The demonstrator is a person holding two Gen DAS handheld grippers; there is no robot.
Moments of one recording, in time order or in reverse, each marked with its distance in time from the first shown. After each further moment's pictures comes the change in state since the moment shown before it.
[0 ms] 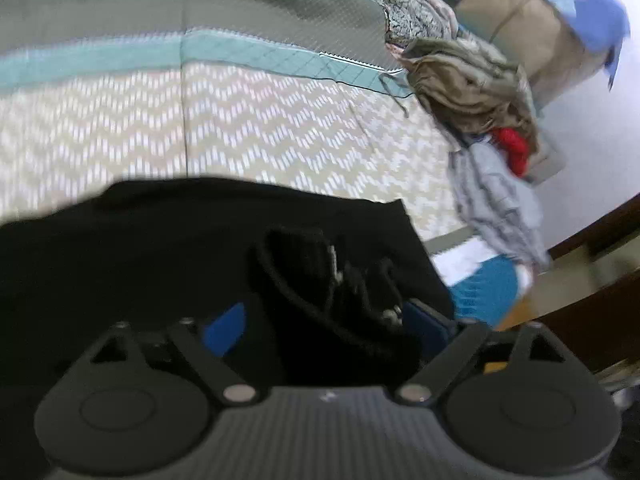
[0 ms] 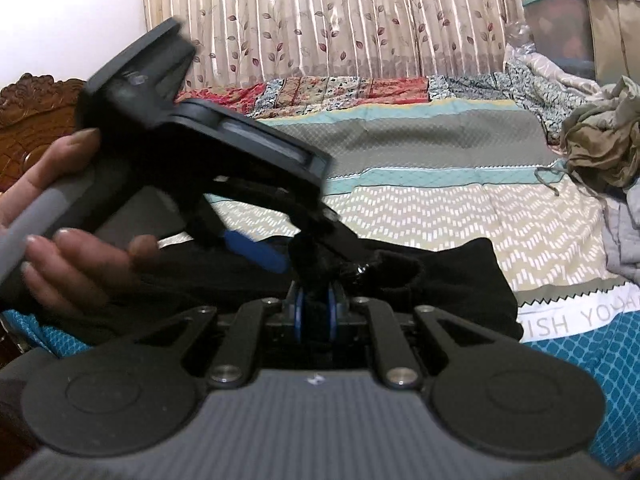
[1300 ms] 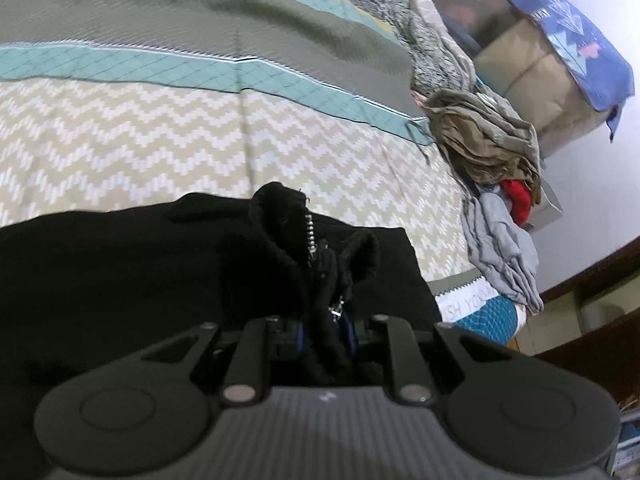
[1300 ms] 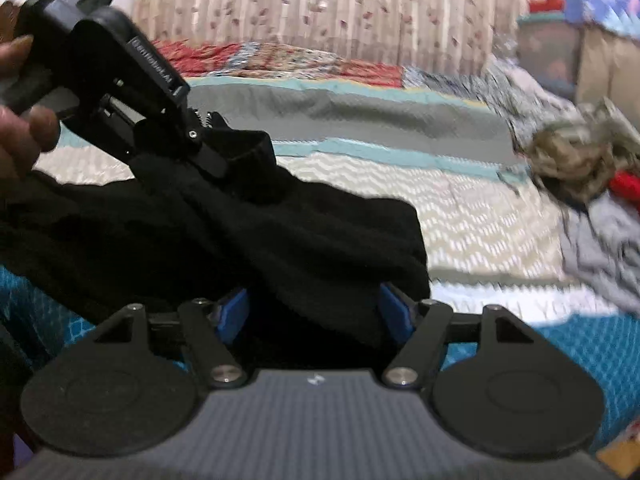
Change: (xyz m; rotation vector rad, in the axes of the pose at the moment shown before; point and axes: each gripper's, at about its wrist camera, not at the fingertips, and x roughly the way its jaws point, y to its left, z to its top) left arm -0.035 0.048 0.001 -0.076 -0.110 0.012; right arm 0.011 0.006 -0.033 -0.180 0.068 -0.181
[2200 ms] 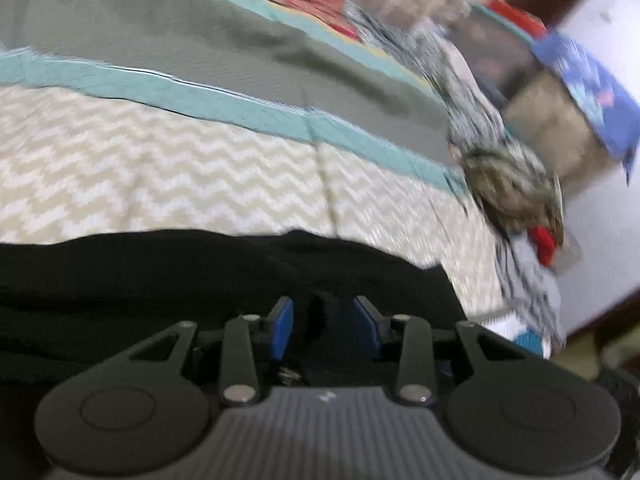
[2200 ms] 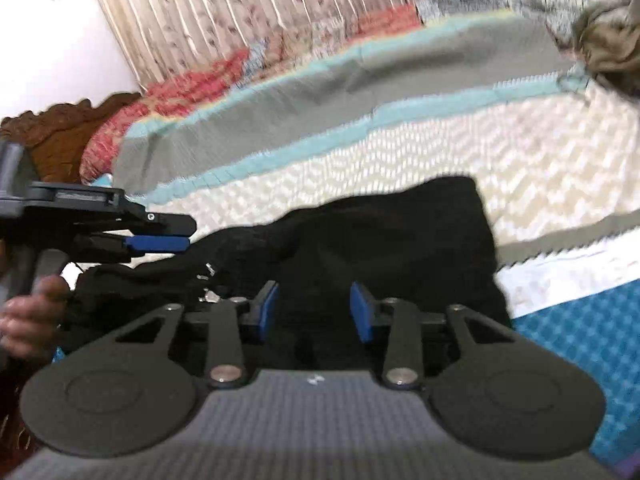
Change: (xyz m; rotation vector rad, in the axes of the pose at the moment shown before) left arm -0.041 0.045 -0.018 -0.001 -0.139 0.068; right arm 0.030 -0.028 0.028 0.394 0.133 0.291
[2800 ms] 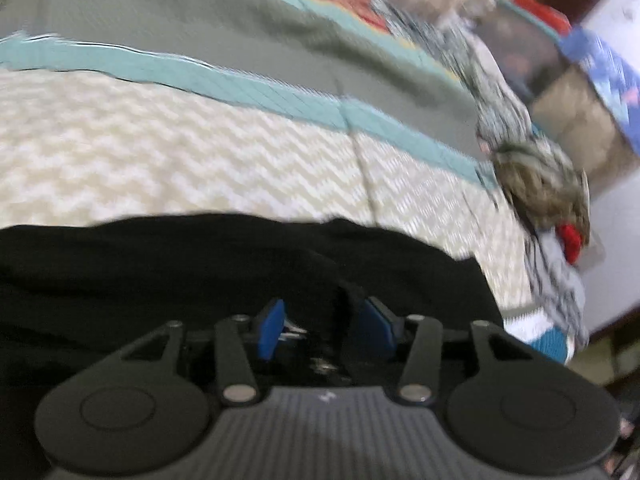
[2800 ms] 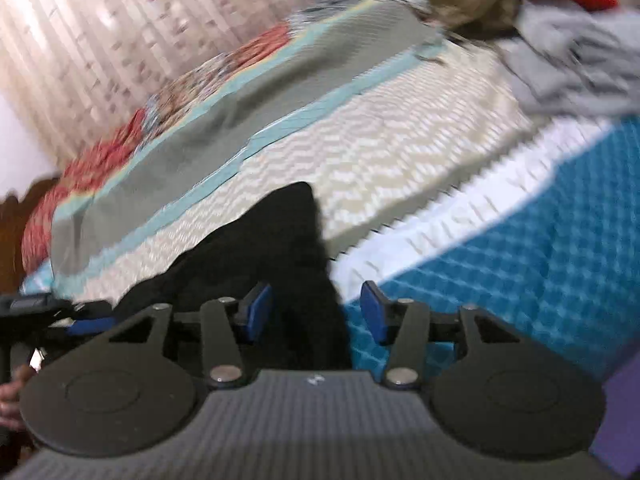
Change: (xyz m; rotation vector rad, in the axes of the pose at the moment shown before) left arm -0.015 0.035 -0.004 -0.082 -0.021 0.074; right arm -0.060 -0.082 -0.028 0.320 -0.108 -0.165
